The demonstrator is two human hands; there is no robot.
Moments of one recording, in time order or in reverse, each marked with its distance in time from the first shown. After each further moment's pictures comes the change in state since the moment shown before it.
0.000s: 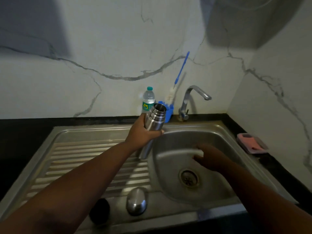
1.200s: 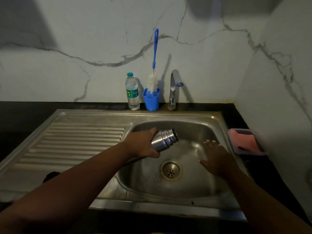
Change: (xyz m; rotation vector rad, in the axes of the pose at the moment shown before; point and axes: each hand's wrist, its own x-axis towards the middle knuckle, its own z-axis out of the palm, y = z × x) left_hand -0.023 0.067 0.160 0.904 -0.422 -0.116; right_hand 0.050 0.233 0.029 -0.341 0.046 -0.307
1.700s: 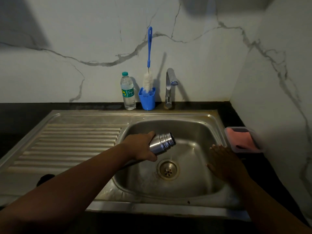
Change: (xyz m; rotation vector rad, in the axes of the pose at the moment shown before) left_hand 0.006 0.004 0.011 0.071 -0.065 -0.016; right_hand -0.023 0.026 0.009 -0.093 -0.071 0.043
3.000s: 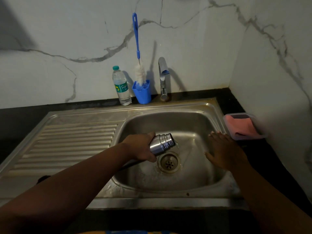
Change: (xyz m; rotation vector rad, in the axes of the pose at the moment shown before) left_hand 0.007 0.016 0.019 0.141 -0.062 0.002; right_hand 0.006 0.003 0.007 0.051 0.219 -0.039
